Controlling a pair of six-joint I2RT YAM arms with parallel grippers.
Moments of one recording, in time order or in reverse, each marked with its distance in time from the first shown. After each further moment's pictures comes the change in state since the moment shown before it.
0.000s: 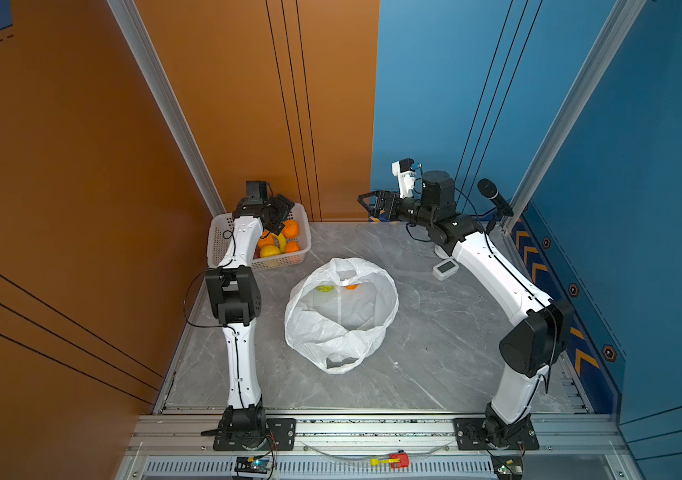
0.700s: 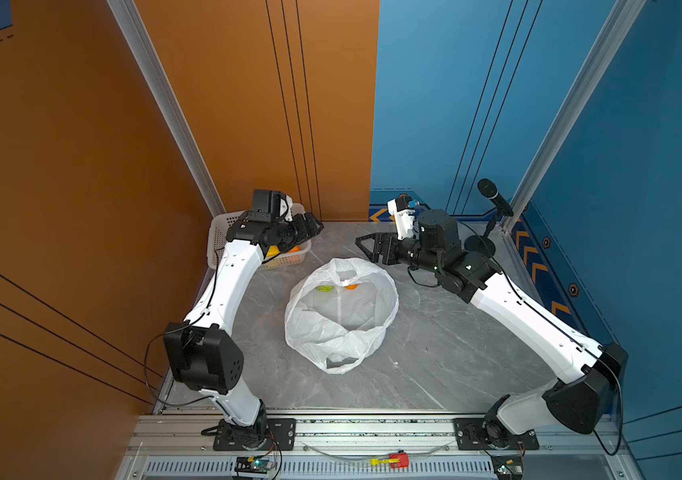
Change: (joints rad) left arm -0.200 -0.707 -0.624 -0.126 0.039 0.473; right arm 0.214 -0.356 -0.380 -0.107 0.236 0.032
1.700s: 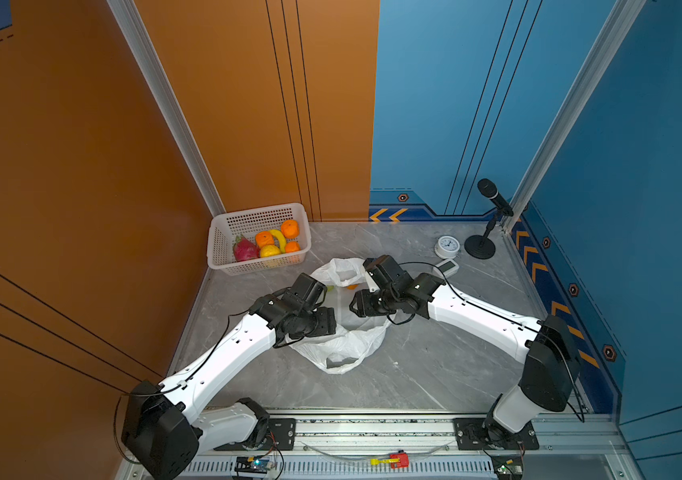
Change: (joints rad) left arm -0.429 -0.409 -0.693 -0.106 -0.310 -0.116; right arm 0.155 0.211 -0.121 -0.243 0.058 0.103
